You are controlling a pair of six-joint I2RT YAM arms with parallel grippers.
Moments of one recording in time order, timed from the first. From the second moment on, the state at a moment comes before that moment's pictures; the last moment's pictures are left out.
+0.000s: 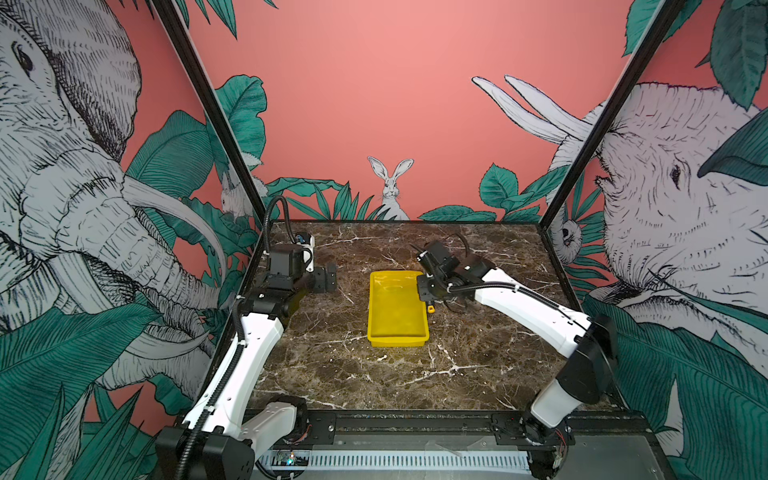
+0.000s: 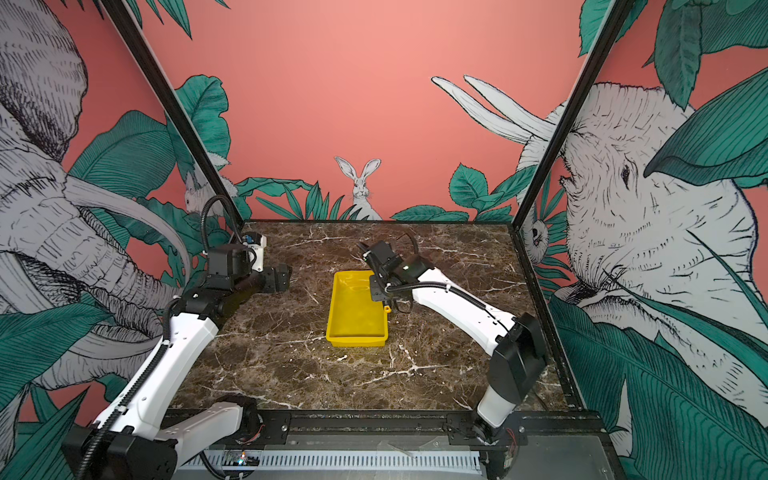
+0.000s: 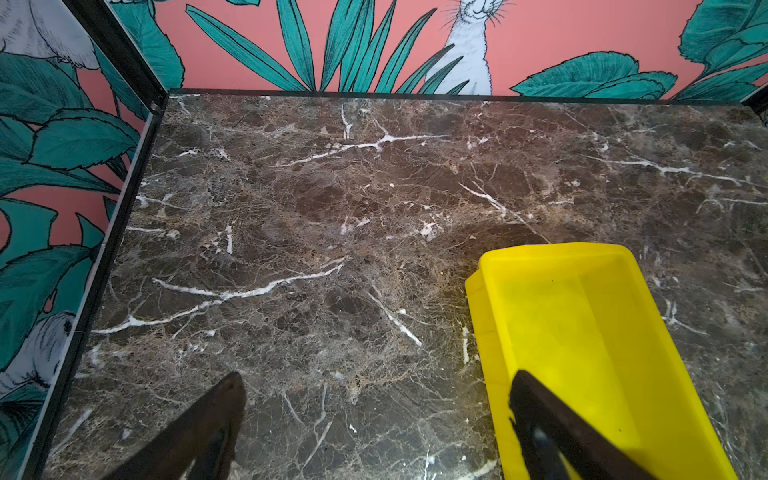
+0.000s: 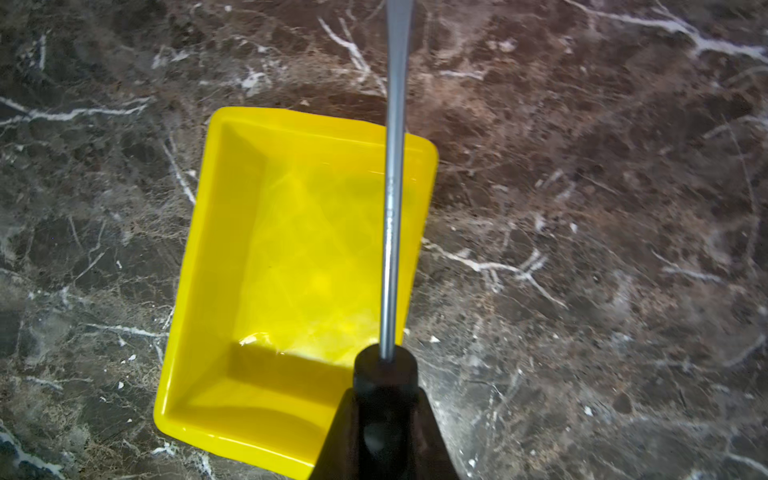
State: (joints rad) left arm -0.18 1.07 1.03 -0.59 0.00 -0.11; right arm 0.82 1.70 1.55 -0.92 0.19 0.53
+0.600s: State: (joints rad) left arm -0.18 1.07 1.03 -0.60 -0.01 -0.10; right arm 0.90 2.03 1.68 -0.92 0.15 0.49
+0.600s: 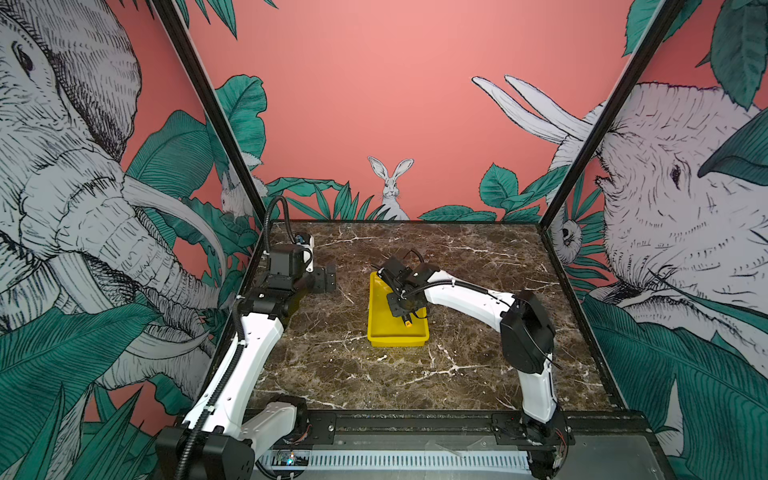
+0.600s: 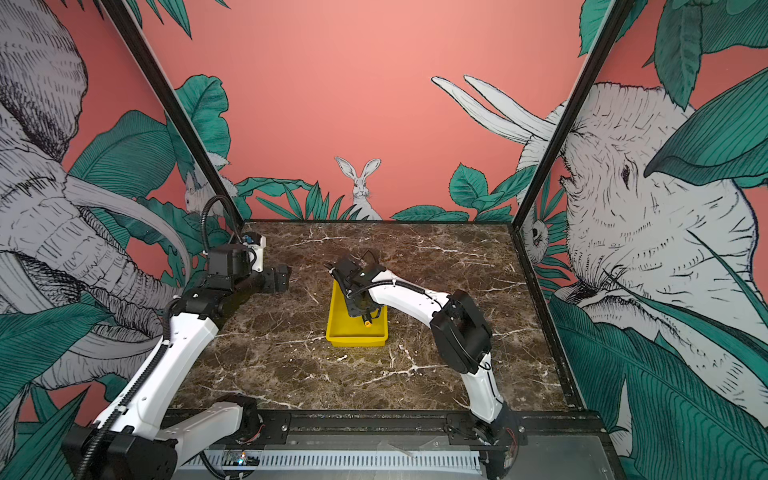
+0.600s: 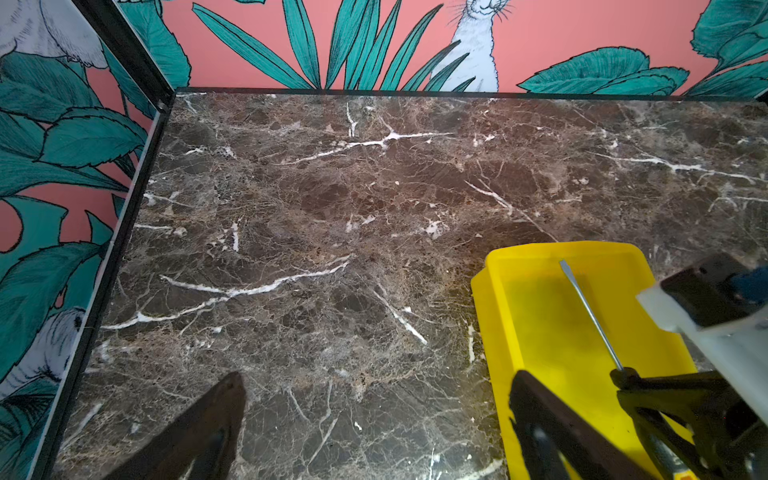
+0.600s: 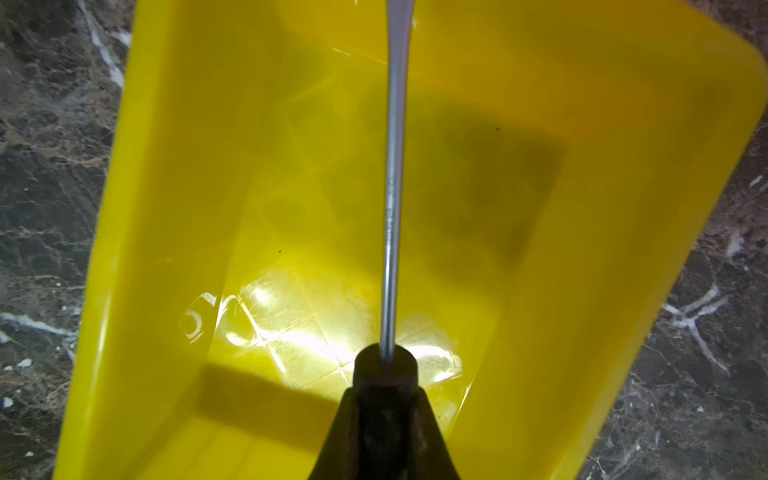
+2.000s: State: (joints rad) left arm -0.18 1.07 1.03 -0.61 -0.03 -0.09; right arm 0.90 2.13 1.73 -0.88 0.16 0.48
